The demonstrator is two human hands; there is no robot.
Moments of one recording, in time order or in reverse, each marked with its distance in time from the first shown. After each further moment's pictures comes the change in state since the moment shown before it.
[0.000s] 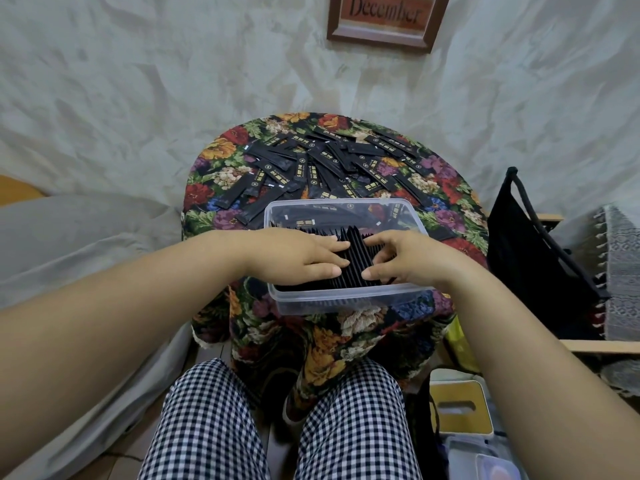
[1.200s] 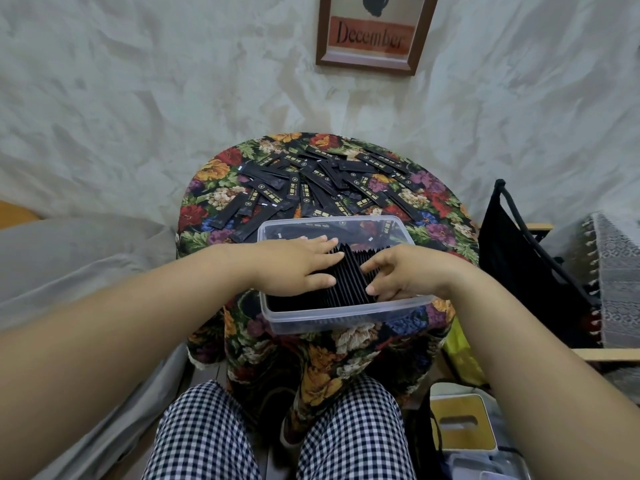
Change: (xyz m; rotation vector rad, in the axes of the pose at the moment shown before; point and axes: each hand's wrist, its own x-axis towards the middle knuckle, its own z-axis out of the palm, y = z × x) left_hand 0.011 0.004 -0.007 0.068 0.010 -0.113; right_hand -0.006 -0.004 -0.015 0.036 -0.147 0.095
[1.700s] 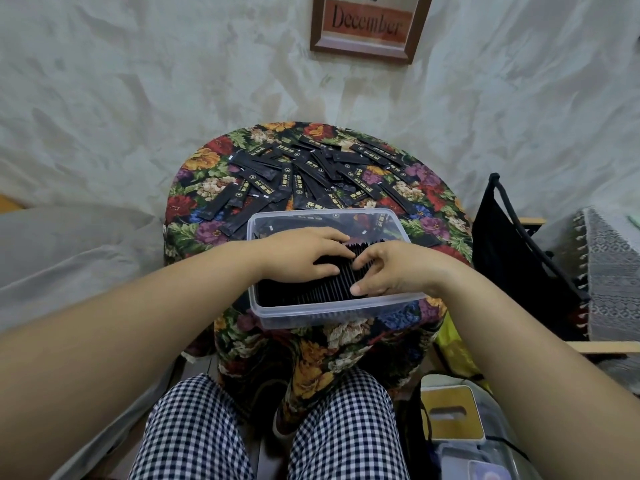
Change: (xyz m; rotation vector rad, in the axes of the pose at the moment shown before) left_hand 0.034 -0.003 0.009 -0.109 0.231 0.139; right_hand 0.004 0.002 0.005 -0.096 0.052 -0.015
